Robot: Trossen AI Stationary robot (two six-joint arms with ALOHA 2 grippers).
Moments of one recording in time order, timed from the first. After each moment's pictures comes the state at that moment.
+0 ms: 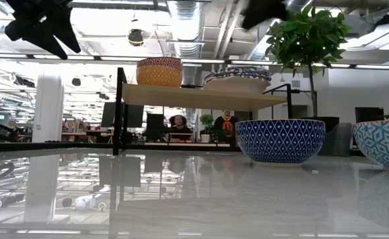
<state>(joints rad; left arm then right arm) -0.35 0.84 0.91 -1.21 -0.80 -1.19 0.10 1.46 1.49 -0.94 0.36 0.49</state>
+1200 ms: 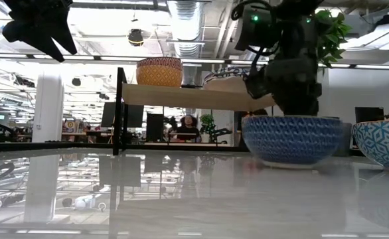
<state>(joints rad) -0.35 0.84 0.91 -1.21 -0.72 -1.19 0.07 1.71 1.08 -0.76 -0.10 0.63</state>
